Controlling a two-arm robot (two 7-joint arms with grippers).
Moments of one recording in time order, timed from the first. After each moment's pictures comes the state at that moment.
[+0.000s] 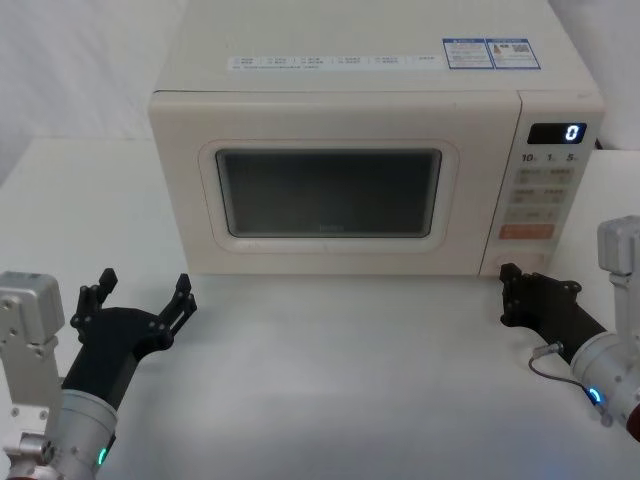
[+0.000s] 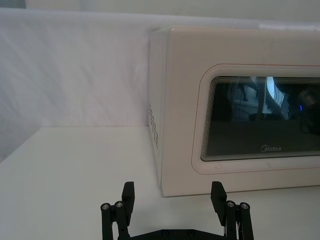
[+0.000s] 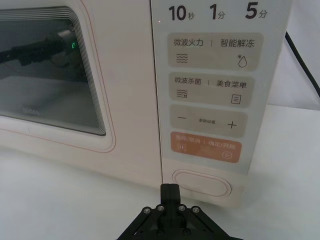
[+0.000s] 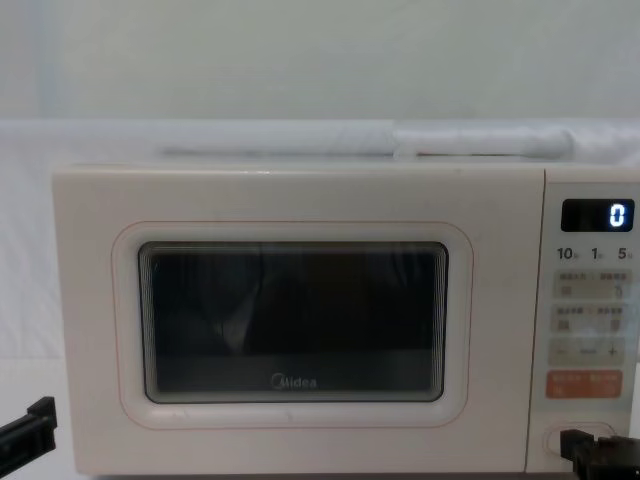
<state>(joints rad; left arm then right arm) 0.27 0.24 0.04 -1.85 -0.25 -0.02 -0.02 0.10 0.22 -0.20 -1.48 0.23 0.10 0.24</state>
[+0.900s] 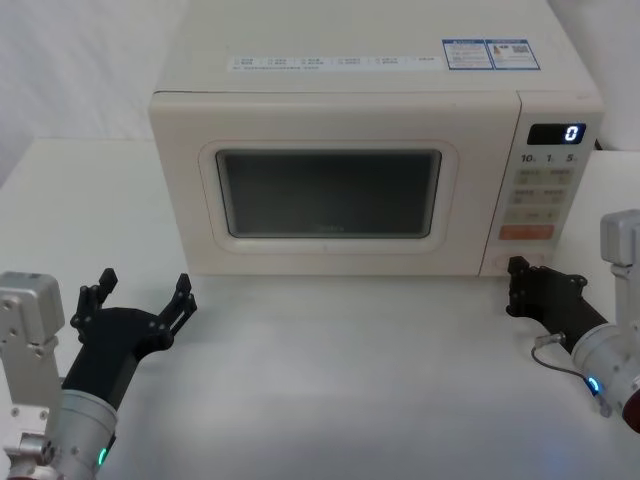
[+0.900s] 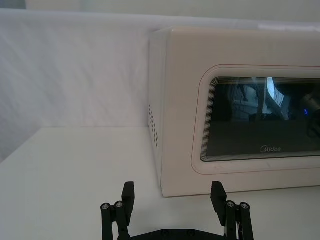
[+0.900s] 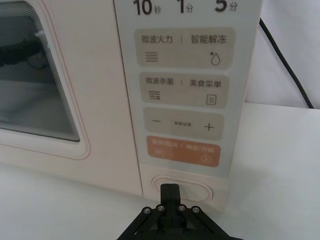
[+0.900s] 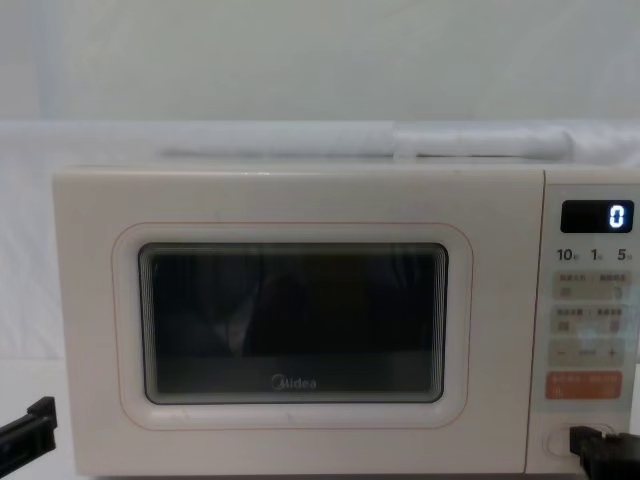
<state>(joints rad) 0.27 0.24 0.04 -1.85 -0.25 -0.02 -0.02 0.14 0.20 -0.19 -1.42 0.24 0.08 0.20</state>
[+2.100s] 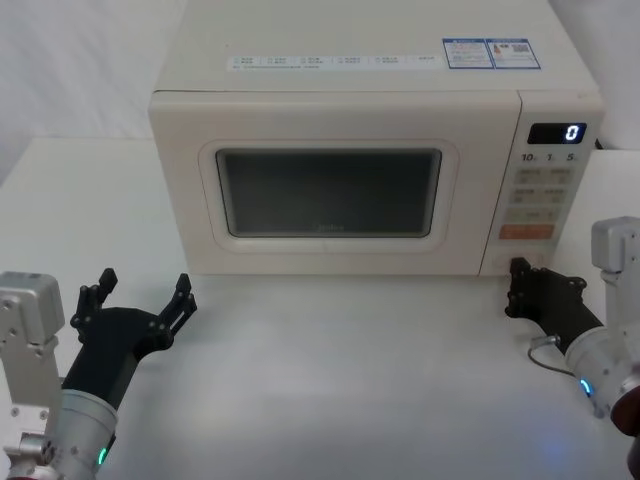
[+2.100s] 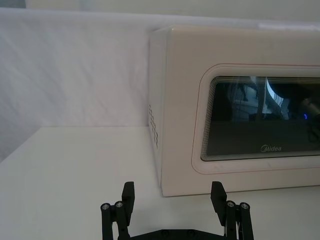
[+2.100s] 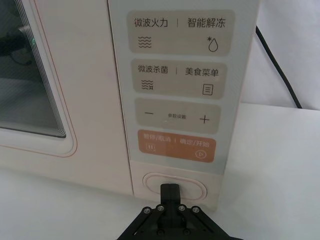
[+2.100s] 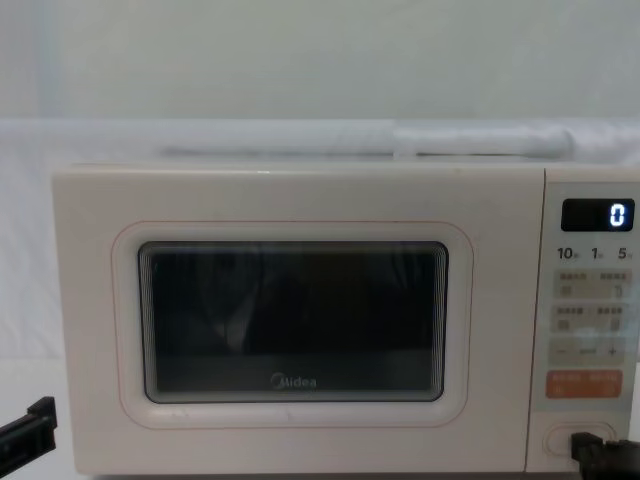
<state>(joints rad) 0.27 0.24 0.04 -1.85 -0.25 -0.02 -0.02 0.15 0.16 -0.18 -1.37 0.17 0.03 0.17</state>
